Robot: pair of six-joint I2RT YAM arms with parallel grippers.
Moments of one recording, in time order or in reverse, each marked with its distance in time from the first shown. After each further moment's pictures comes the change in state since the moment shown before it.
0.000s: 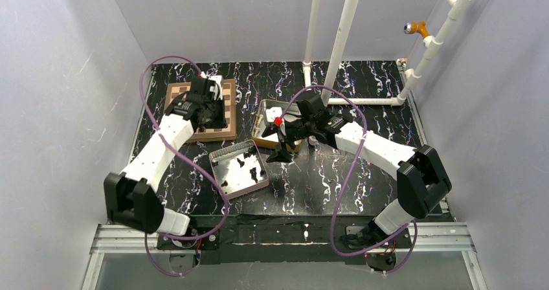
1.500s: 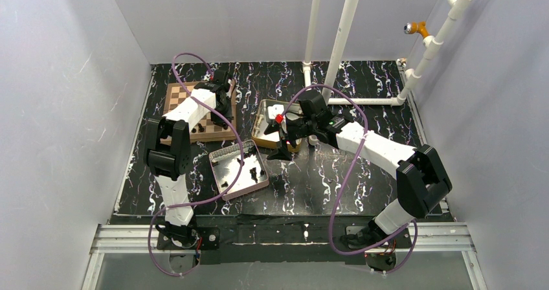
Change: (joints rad) left arm 0.027 0.449 0.202 -0.042 -0.159 -0.058; right arm -0.021 0.000 -0.010 0.025 0.025 0.023
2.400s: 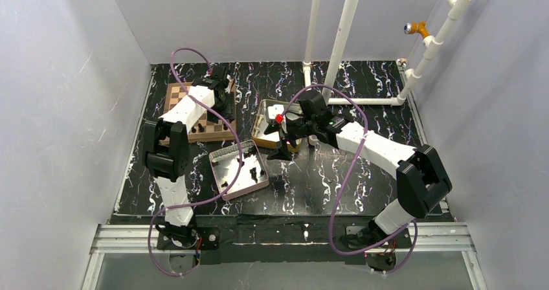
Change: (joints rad) left arm 0.003 -0.008 0.054 -0.052 -0.005 0.019; right arm 0.000 0.000 0.000 0.000 0.000 0.000
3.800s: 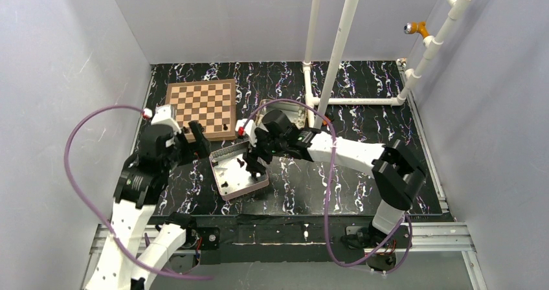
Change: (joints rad) left arm 0.005 -1.237 -0.544 -0.096 0.015 -0.152; right arm 0.262 0.156 0.081 0.017 0.452 0.303
